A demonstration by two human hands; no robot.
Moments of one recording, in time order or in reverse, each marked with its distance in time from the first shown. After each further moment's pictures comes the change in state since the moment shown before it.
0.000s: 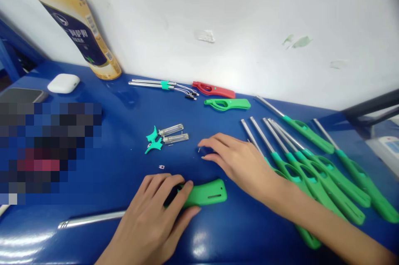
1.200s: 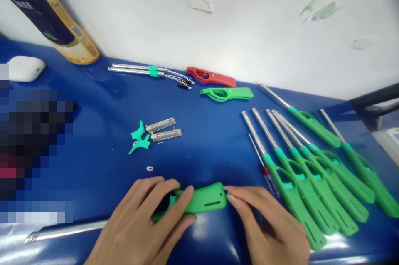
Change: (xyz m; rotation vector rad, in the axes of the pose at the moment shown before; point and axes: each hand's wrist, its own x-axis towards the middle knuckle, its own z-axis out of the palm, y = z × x) left_hand -0.001 -0.007 -0.001 0.002 -0.100 0.071; right_hand -0.085 -0.060 0.041 0.293 0.619 0.493
